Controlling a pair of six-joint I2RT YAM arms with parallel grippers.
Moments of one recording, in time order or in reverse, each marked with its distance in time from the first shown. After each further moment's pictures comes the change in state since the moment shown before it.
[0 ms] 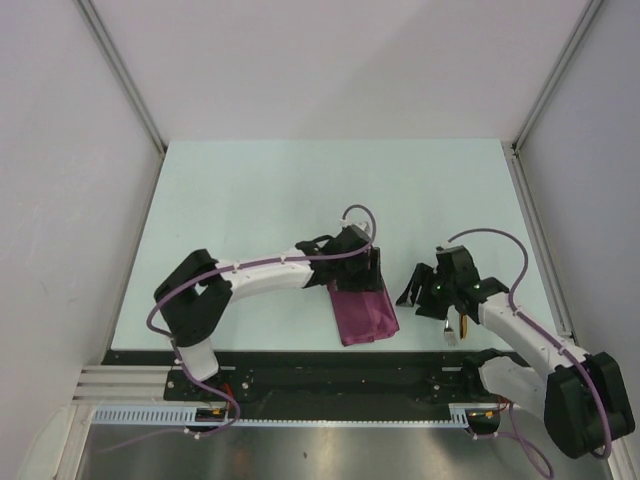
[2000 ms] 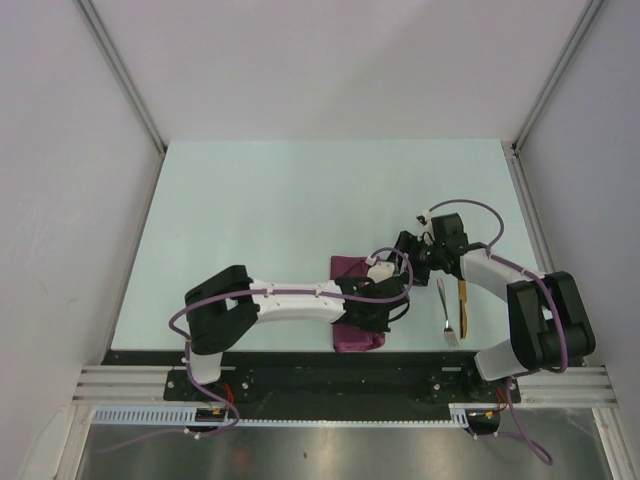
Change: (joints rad) left arm -0.316 0.149 0.140 -0.222 -0.294 -0.146; right arm -0.148 0.426 0.216 0.252 -0.307 -0.102
